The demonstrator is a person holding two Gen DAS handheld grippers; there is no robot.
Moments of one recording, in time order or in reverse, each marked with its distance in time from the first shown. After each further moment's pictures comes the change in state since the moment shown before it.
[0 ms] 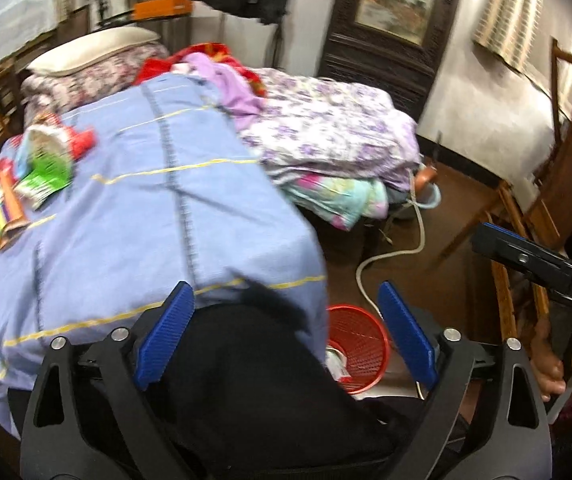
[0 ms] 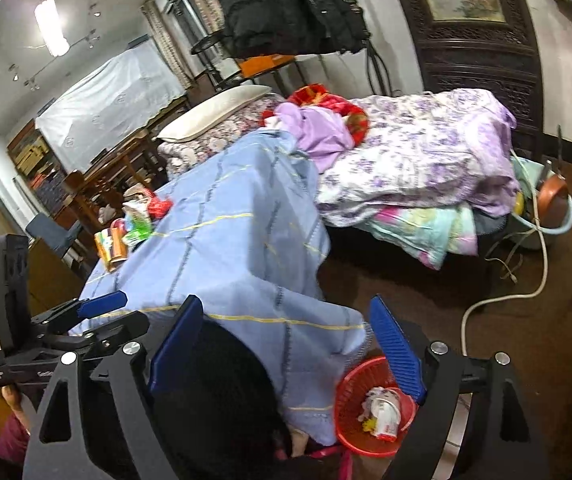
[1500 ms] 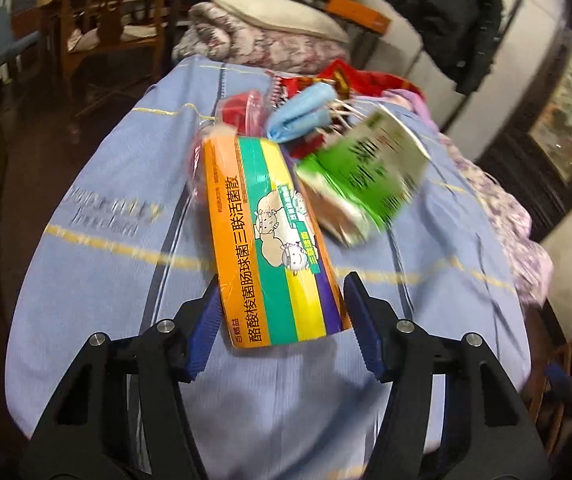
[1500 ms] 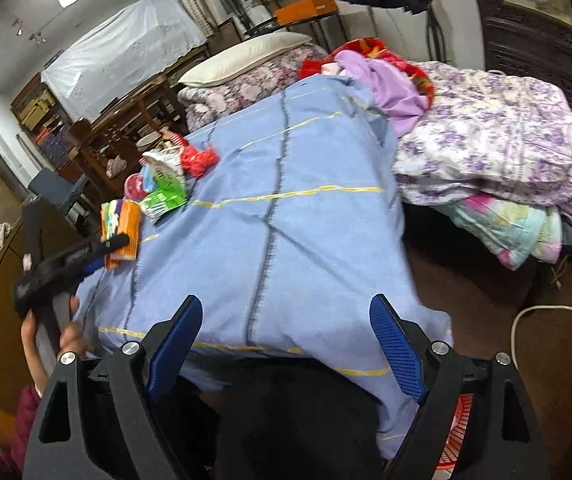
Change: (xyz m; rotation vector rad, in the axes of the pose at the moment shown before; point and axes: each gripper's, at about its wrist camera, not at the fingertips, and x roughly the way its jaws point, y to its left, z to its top) left arm -0.010 0.277 0.002 -0.471 -0.077 0.228; right arm 0.138 0.126 0.023 -0.075 0.182 0.030
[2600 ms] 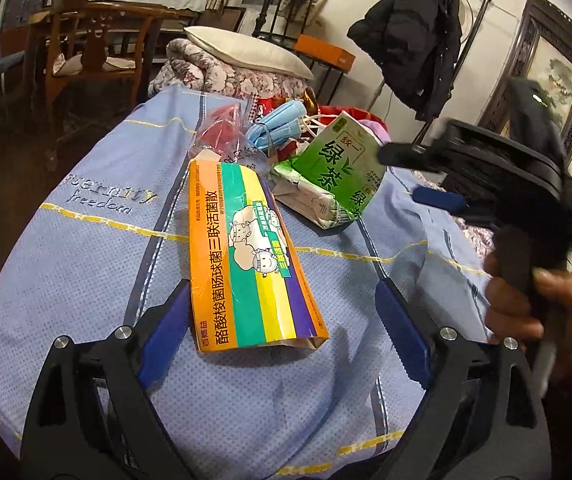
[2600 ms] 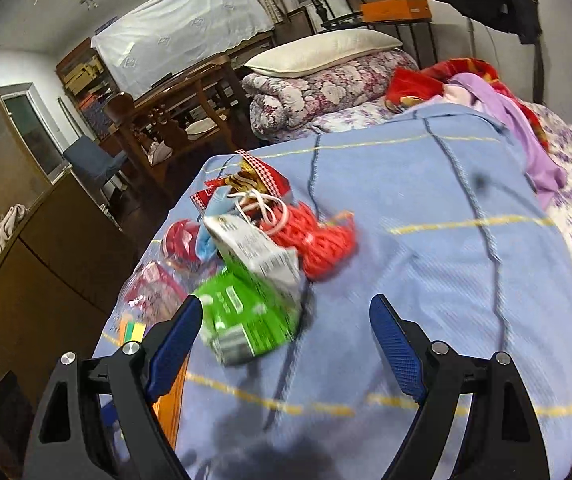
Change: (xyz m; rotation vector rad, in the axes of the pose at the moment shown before) left arm -0.010 0.007 -0.035 0.037 -0.171 -0.109; right arm 0.164 0.136 0.124 -0.174 0.012 0.129
